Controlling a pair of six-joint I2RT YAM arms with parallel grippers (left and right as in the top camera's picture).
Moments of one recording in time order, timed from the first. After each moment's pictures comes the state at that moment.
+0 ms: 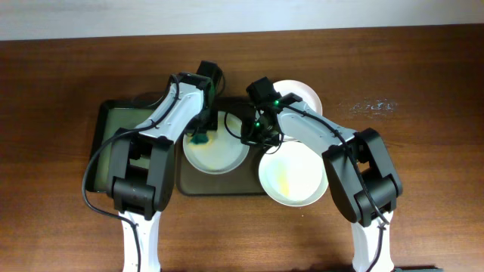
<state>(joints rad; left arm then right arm) -0.32 2.23 1.73 -1.09 -0.17 -0.29 0.47 2.14 1.50 -0.67 -0.31 0.60</state>
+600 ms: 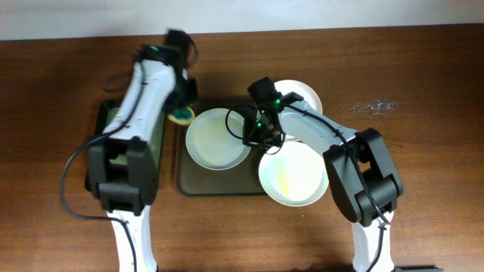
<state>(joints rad) -0.19 2.23 2.00 -1.20 -0.07 -0.30 0.47 2.14 1.50 -0.70 -0.31 0.59</state>
